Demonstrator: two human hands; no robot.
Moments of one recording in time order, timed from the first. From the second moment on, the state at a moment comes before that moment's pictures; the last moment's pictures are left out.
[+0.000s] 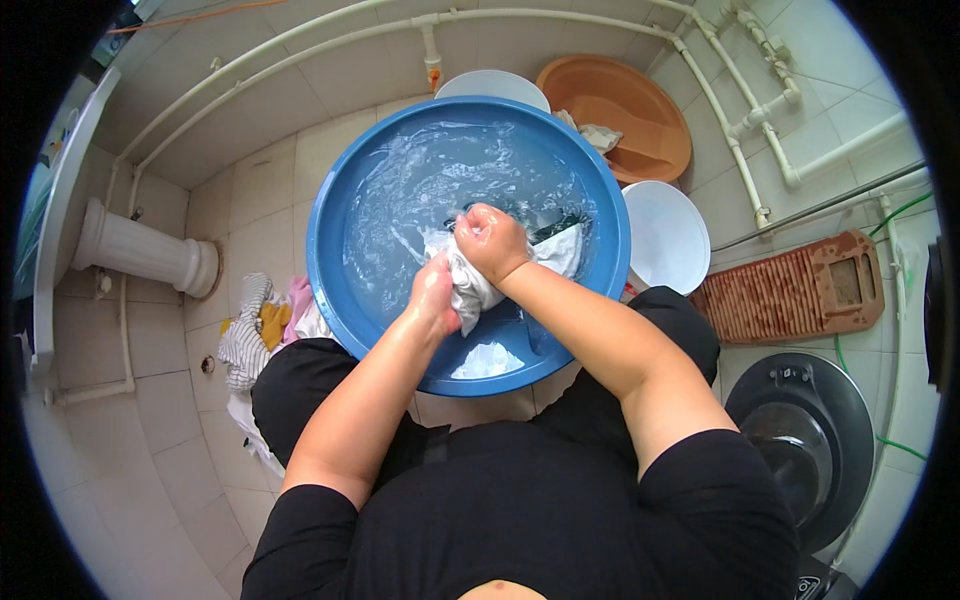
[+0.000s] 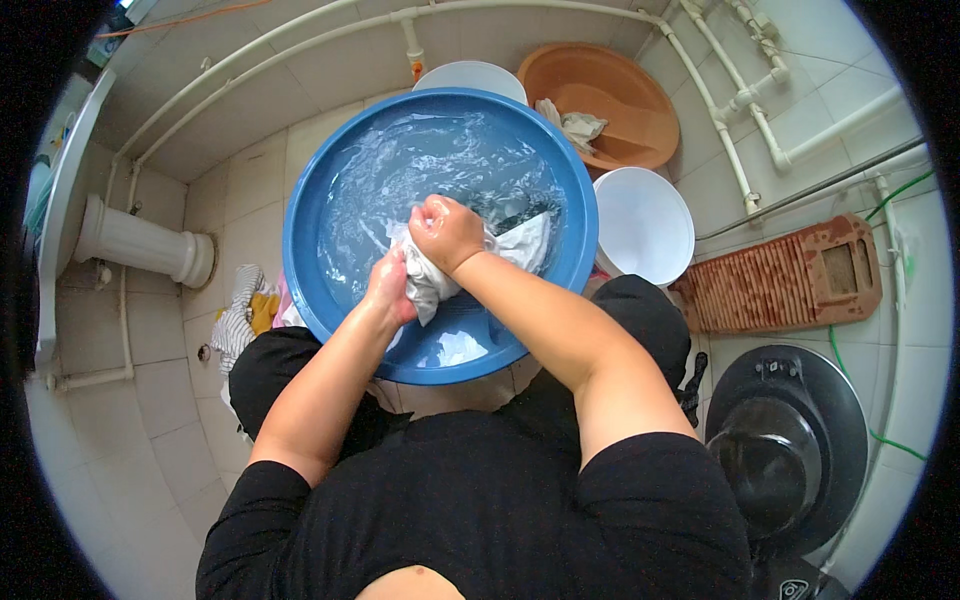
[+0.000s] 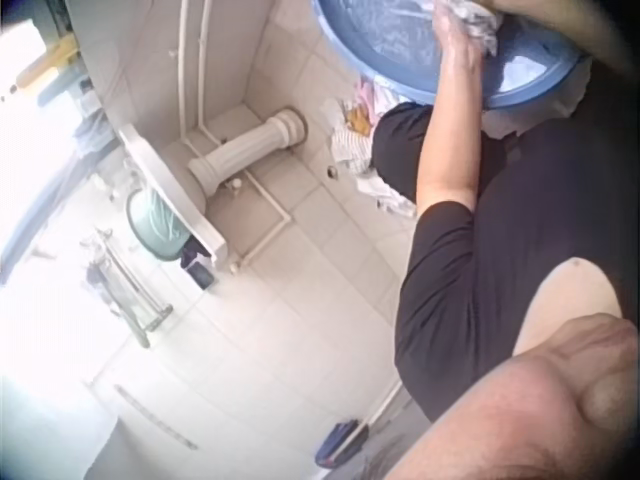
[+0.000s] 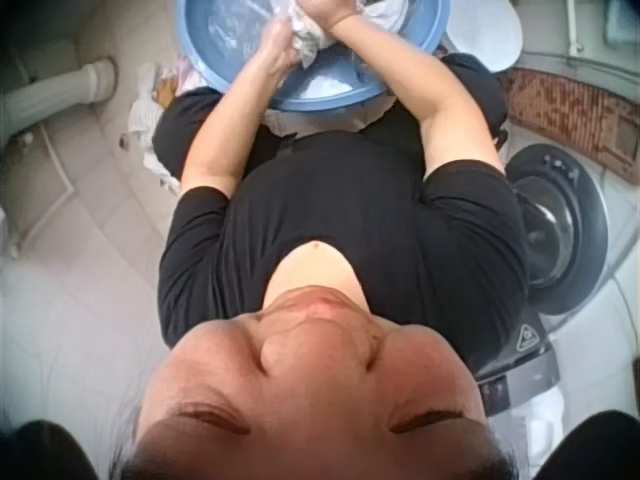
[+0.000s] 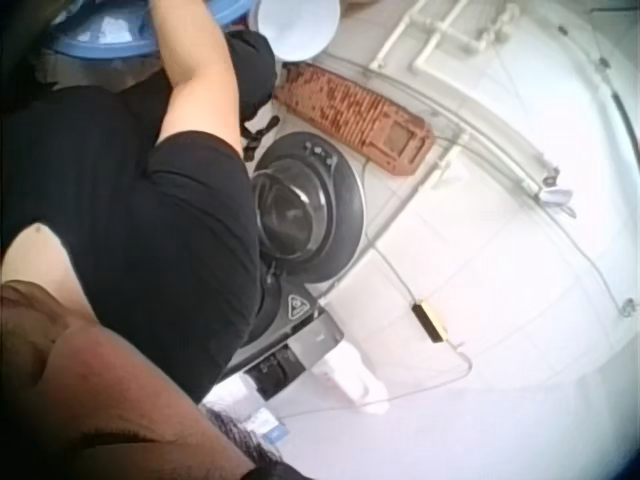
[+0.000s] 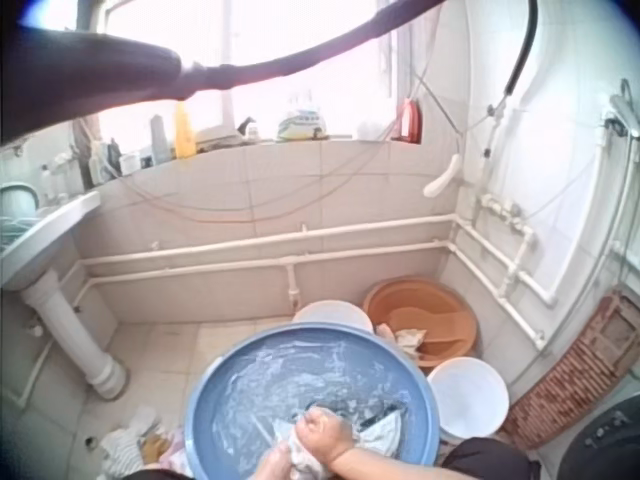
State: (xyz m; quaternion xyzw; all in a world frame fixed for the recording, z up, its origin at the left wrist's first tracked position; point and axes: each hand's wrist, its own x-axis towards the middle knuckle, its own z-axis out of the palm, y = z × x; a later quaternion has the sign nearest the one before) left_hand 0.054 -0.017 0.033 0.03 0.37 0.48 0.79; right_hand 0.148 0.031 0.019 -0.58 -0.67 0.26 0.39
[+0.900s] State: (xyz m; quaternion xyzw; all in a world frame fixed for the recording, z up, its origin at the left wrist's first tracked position) left_hand 0.014 -0.010 0.006 0.61 0.64 0.45 0.17; right_hand 0.227 0.072 -0.013 -0.61 -0.78 0.13 -0.03
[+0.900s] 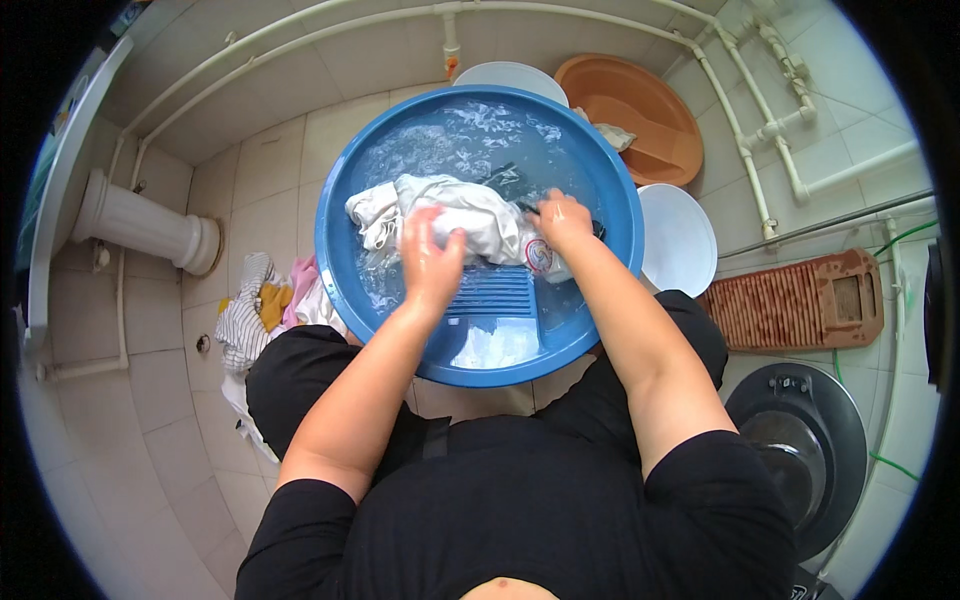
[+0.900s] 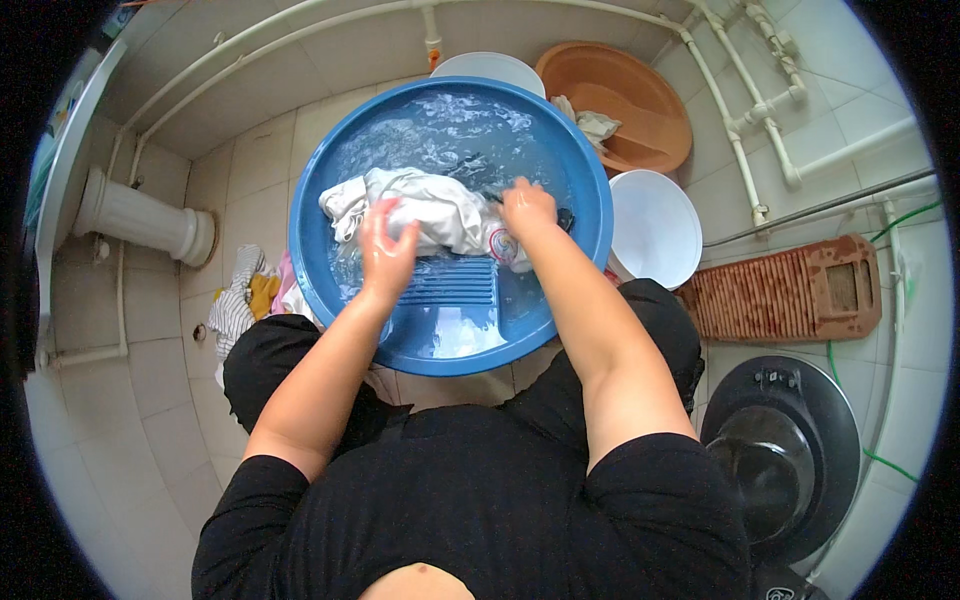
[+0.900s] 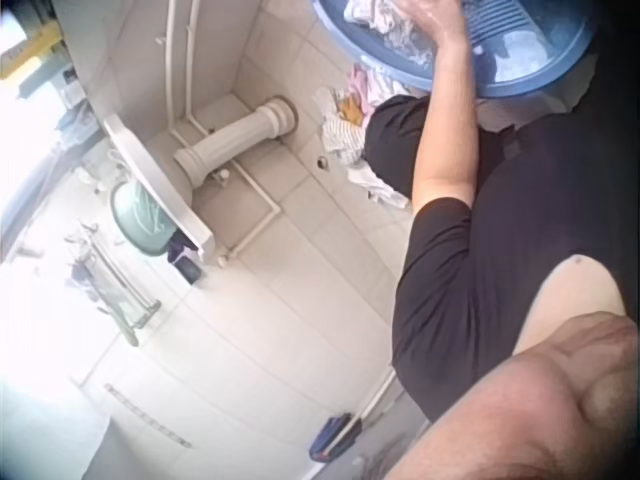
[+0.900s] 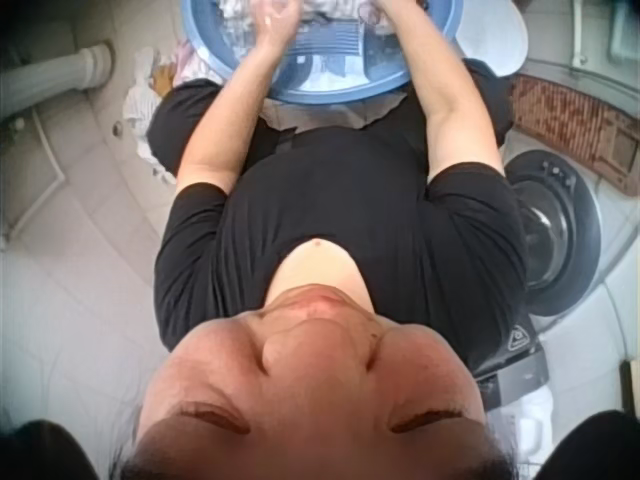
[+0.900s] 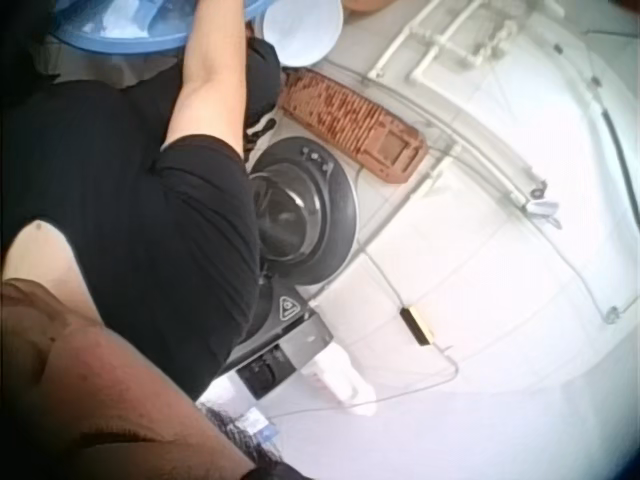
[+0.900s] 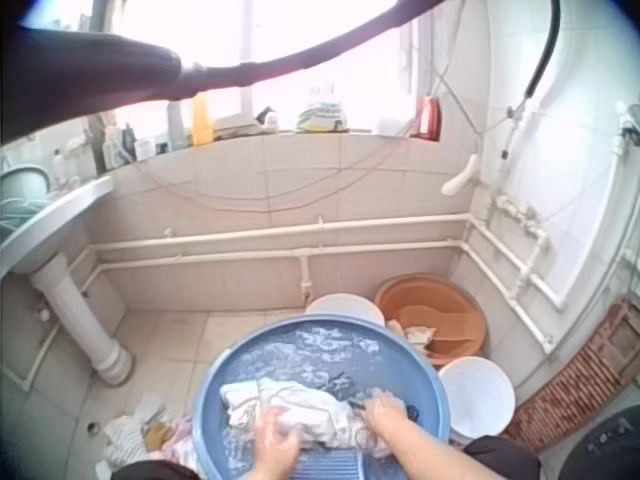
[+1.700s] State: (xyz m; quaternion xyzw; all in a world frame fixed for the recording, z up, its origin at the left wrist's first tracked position) left_hand 0.012 0.003 0.019 0.08 0.59 0.46 0.66; right_hand 0.199 0.069 -0.021 -0.60 -0.72 0.34 0.02
